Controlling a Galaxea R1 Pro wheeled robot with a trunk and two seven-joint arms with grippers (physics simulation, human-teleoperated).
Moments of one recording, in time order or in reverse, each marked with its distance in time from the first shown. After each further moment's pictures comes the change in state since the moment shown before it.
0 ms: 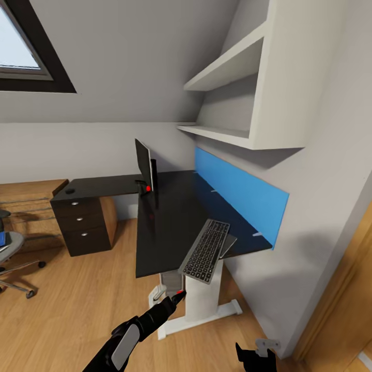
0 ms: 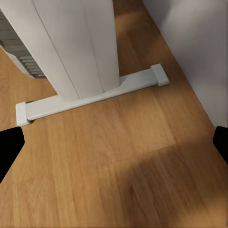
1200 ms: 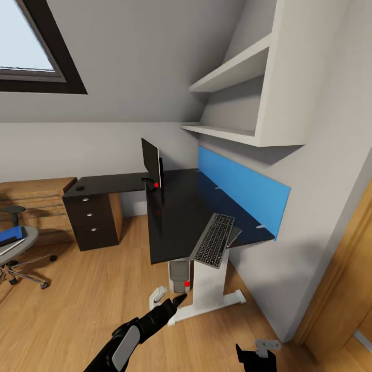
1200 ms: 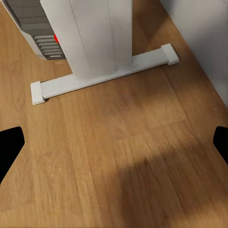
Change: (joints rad) left arm 0.000 -0.003 0.000 0.013 -0.005 0.013 0.001; right arm 0.000 0.000 -0.001 -0.001 -0.003 0.022 -0.004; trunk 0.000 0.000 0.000
